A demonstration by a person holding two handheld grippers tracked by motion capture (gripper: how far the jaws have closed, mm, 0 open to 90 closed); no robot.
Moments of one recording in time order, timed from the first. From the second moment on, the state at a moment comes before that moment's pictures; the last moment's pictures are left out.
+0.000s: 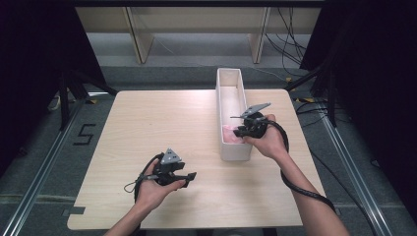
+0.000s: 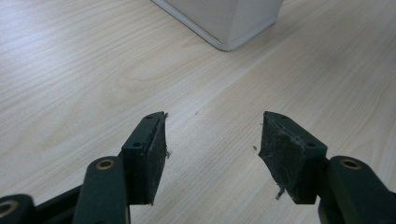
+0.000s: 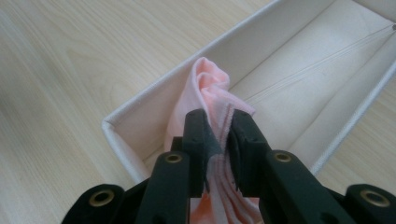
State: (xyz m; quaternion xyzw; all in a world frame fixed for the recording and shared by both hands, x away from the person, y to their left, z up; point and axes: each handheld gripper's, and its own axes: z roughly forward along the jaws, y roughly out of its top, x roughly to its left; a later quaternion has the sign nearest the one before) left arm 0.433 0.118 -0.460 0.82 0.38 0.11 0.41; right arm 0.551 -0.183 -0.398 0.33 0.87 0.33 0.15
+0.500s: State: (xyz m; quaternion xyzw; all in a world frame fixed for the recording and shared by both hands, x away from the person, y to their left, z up) left arm 0.433 0.118 -0.460 0.82 0.38 0.11 0.41; right arm 0.552 -0.181 -0.399 0.34 0.87 0.33 0.15
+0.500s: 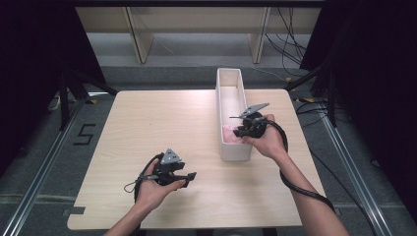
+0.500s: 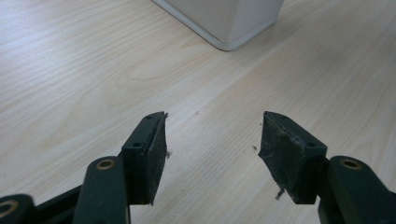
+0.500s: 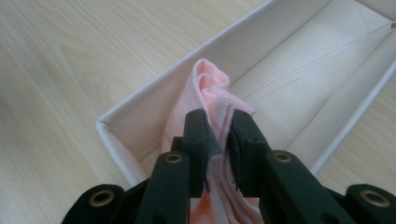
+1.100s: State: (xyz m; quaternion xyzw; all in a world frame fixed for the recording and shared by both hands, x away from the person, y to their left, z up) left arm 0.434 0.118 -0.460 0.82 0.38 0.11 0.41; right arm 0.555 -0.180 -0.403 0.32 0.88 0.32 0.16
